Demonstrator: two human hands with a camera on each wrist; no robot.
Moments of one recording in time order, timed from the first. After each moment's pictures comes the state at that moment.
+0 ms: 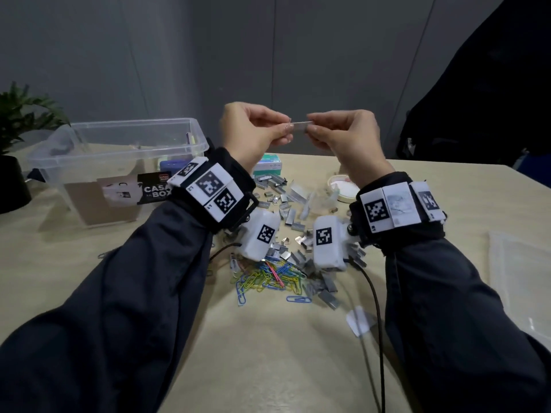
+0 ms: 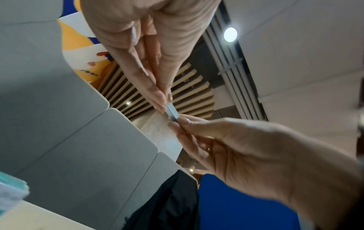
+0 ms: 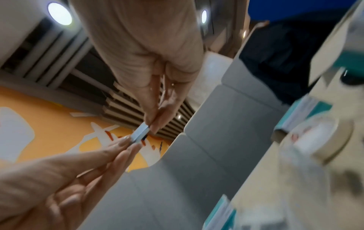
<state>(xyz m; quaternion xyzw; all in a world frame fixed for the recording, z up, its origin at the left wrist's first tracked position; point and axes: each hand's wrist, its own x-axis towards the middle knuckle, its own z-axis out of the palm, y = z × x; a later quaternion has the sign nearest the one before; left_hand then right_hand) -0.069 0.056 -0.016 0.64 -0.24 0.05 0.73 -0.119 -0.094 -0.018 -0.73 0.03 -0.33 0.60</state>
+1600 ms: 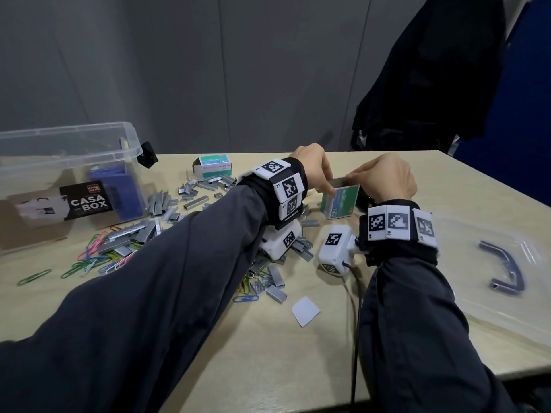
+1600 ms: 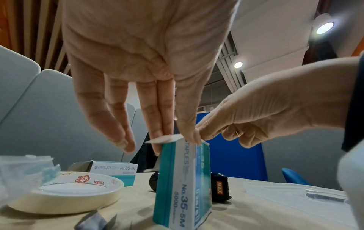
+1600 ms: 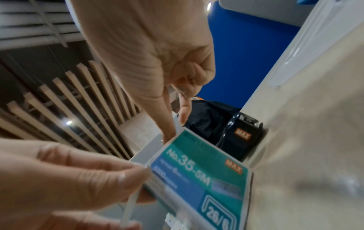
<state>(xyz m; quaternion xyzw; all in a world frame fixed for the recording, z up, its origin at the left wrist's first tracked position) -0.102 -0.095 -0.041 0.86 -0.43 -0.08 0.28 -0.196 -0.209 -0.056 -0.82 0.43 -0.27 0.26</state>
